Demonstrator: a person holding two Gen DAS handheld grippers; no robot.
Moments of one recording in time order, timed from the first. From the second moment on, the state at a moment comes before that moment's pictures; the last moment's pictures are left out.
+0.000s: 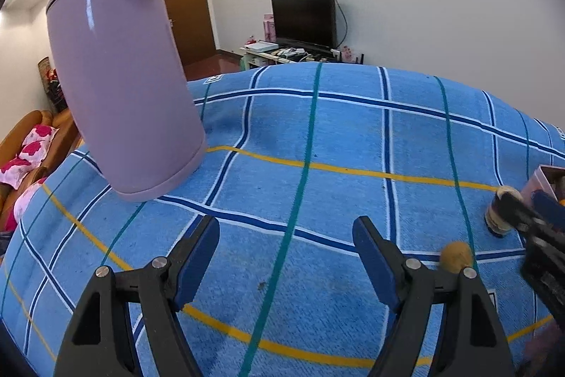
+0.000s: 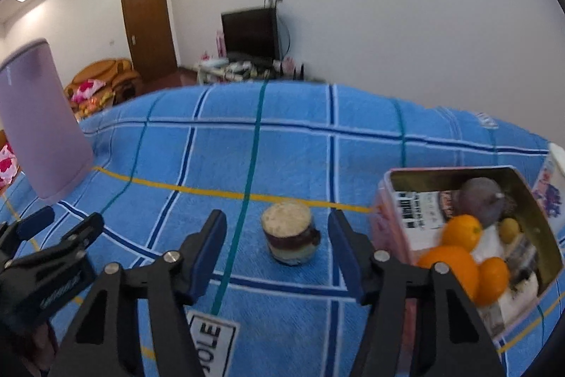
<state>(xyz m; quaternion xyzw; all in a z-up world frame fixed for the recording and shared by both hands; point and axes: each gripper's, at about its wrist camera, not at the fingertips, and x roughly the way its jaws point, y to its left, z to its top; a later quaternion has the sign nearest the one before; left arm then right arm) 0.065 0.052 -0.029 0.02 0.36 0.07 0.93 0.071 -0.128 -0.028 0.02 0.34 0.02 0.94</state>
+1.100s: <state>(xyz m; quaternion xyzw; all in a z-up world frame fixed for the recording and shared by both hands) 0.053 -0.013 -0.025 0.03 0.37 -0.10 0.92 -0.027 -0.174 -0.002 0.05 0.24 0.01 0.97</state>
